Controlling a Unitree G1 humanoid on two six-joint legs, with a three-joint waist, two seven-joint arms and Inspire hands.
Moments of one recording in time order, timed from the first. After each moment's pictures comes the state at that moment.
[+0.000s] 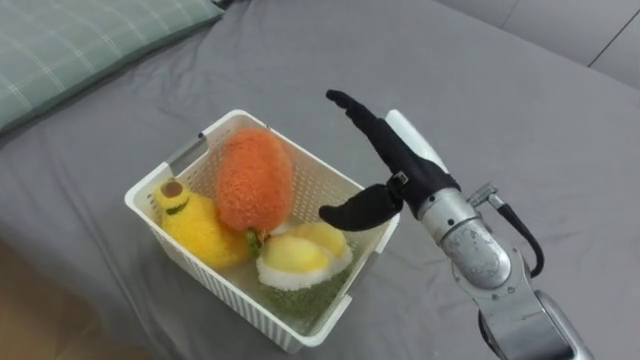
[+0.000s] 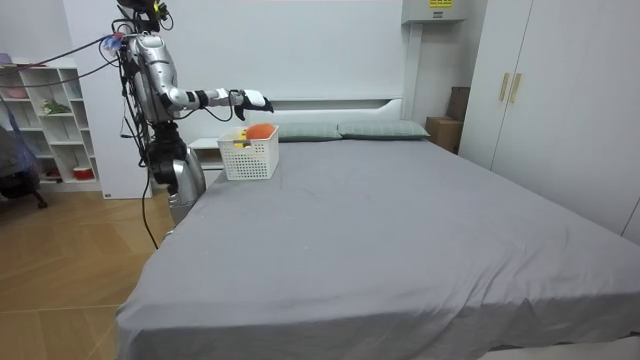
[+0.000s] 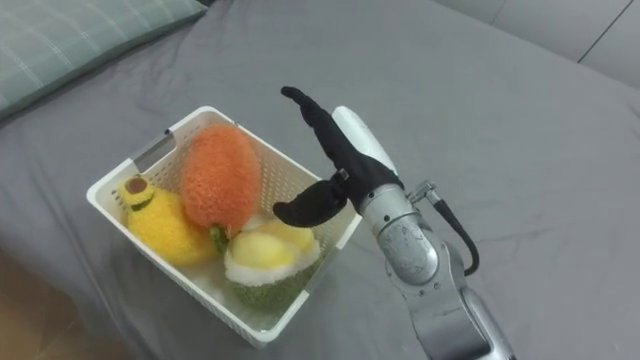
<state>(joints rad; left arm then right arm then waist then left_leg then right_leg) 0.18 0.20 0.18 0.99 0.12 0.11 0.36 -0.12 -0.31 0.33 -0.14 -0.32 0.16 0.13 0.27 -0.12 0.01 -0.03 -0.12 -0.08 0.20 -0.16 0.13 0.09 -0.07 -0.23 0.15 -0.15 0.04</state>
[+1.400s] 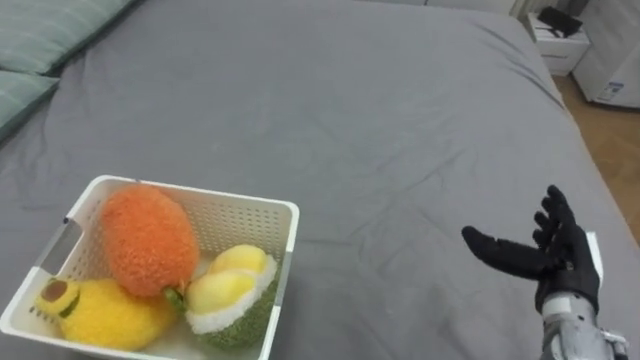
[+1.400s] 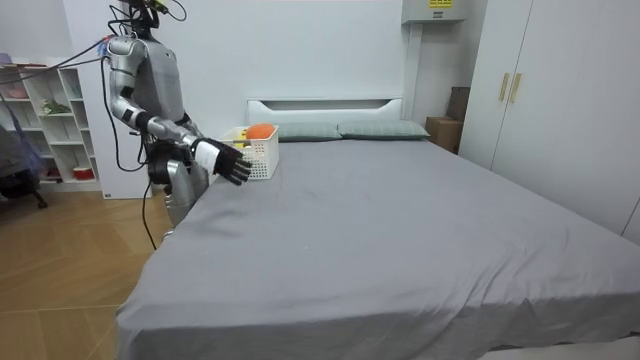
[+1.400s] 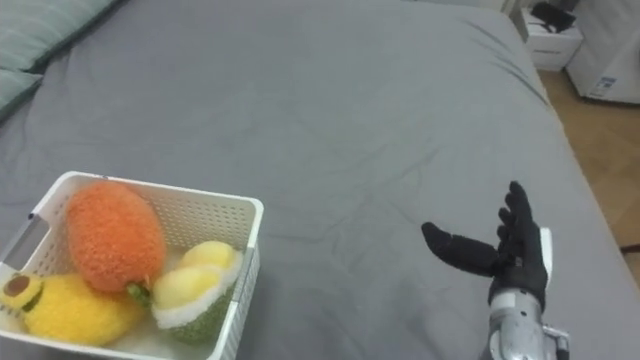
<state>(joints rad) 0.19 0.18 0.12 0.99 0.08 0.04 0.33 0.22 -0.24 -0.11 0.24 0.32 0.00 -0.30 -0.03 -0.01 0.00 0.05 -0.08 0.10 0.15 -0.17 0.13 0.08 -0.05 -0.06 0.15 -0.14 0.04</state>
